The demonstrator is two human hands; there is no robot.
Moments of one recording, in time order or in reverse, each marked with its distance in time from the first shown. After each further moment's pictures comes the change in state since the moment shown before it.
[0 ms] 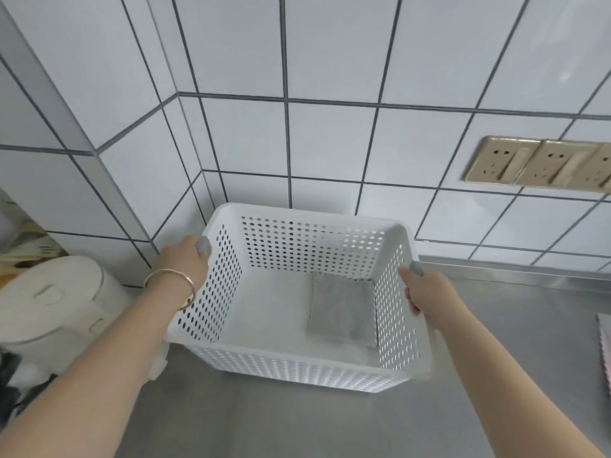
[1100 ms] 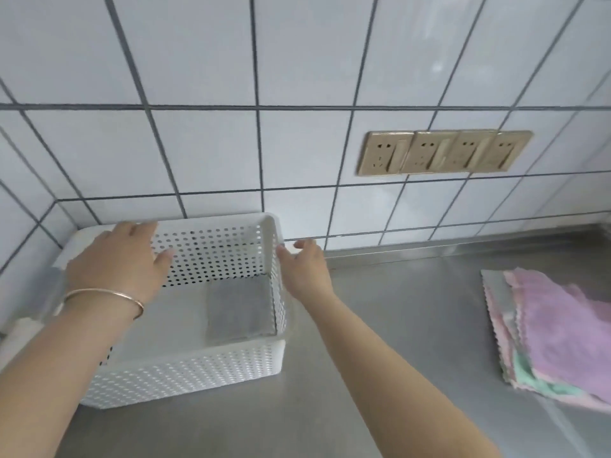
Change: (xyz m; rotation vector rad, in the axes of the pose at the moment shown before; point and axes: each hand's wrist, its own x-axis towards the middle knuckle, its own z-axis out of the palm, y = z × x) left_hand 0.002 0.102 -0.008 0.298 0.114 0.352; right_hand 0.029 -0.043 0.040 0.073 0.113 -0.152
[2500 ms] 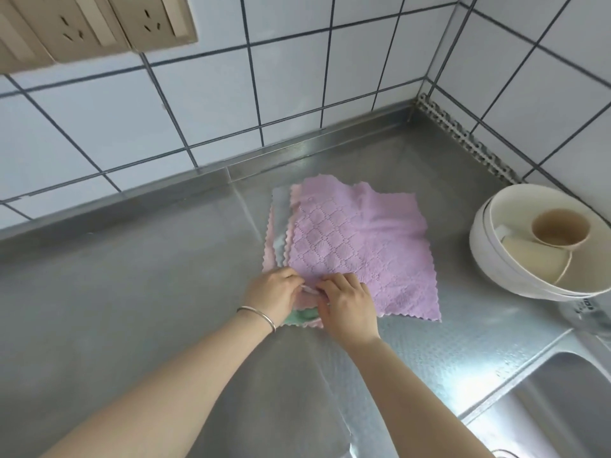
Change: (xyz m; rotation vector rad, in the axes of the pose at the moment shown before) left_hand -0.211 0.593 0.249 -0.332 -0.229 0.968; right_hand -0.025 0.476 -0.366 -0.669 0.264 -0.196
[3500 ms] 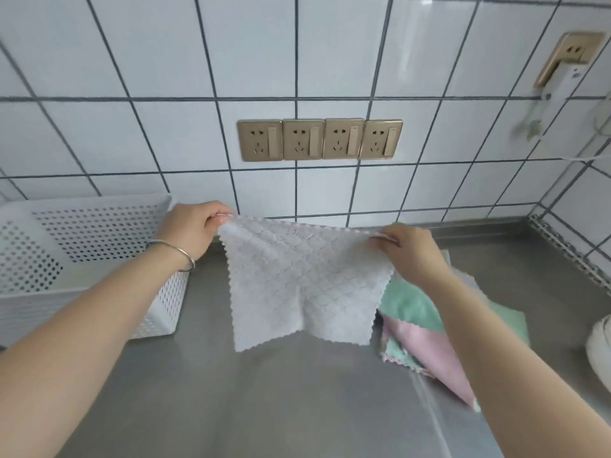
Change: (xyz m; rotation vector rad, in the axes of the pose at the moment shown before) left_hand -0.196 -0.176 -0.318 -0.001 0.480 -0.541; right_hand 0.075 -0.211 -0.168 0.259 -0.049 -0.160
